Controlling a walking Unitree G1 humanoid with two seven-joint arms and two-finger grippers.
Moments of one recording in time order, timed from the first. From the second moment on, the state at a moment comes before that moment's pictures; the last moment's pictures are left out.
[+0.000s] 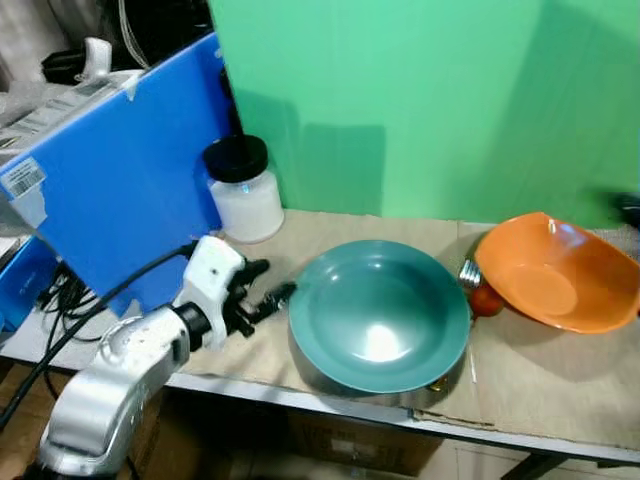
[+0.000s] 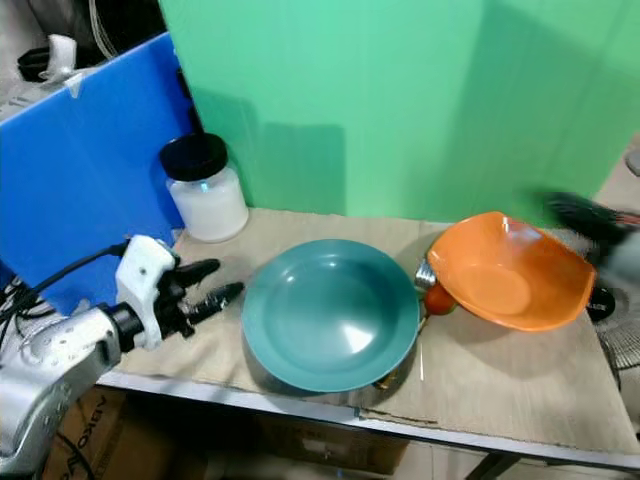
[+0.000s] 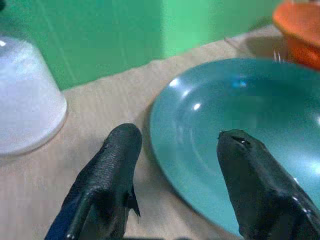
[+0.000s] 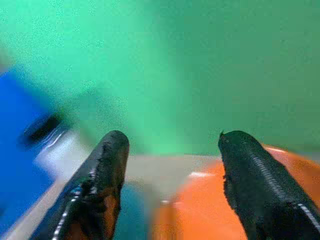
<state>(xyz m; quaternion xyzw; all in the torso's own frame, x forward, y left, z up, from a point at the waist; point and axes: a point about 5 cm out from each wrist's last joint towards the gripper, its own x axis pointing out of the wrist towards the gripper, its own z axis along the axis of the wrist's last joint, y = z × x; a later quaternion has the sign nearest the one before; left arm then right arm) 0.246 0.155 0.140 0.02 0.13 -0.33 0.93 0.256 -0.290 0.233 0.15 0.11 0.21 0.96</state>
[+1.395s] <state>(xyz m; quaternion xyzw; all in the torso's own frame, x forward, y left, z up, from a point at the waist) 0.265 0.139 0.090 -0.26 0.30 -0.35 0.85 0.228 -0.157 0.155 -0.14 0.18 0.46 0.86</state>
